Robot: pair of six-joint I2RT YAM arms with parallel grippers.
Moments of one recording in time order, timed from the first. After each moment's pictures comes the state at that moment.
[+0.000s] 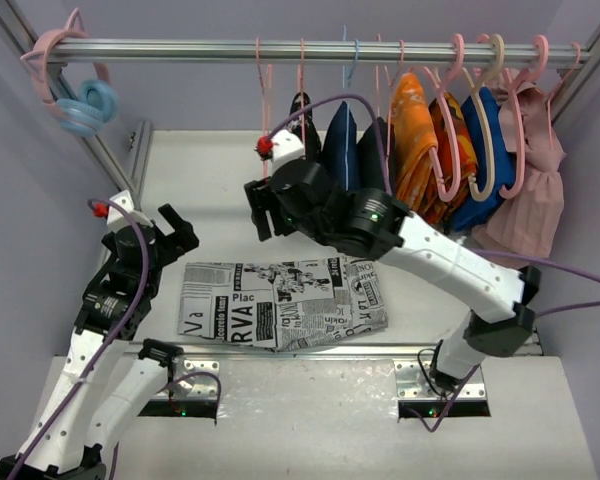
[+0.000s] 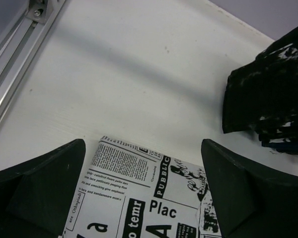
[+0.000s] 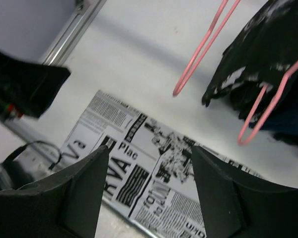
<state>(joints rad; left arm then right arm) -0.23 0.63 0.83 -0.65 -0.42 -0.55 1.12 1.59 1.86 -0.81 0.42 0.38</state>
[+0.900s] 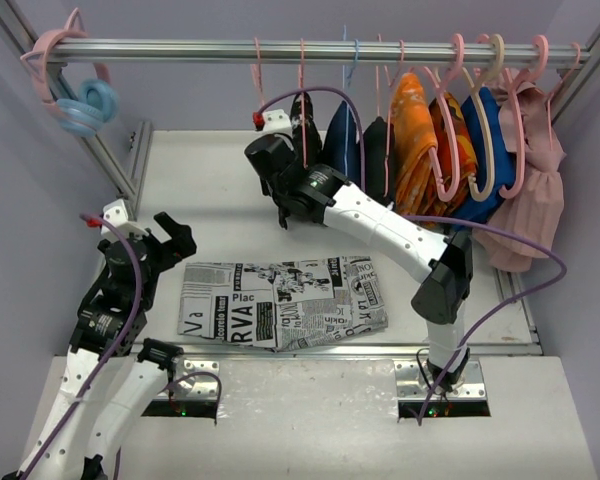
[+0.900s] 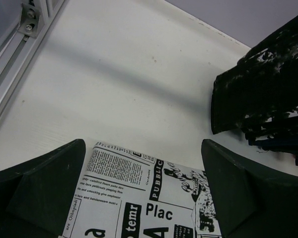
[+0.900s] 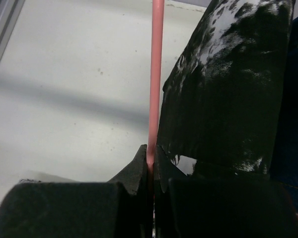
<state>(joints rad) -0.23 0.51 0.77 -0.62 -0.40 -0.52 0.92 1.95 1.97 -0.60 0.62 0.35</state>
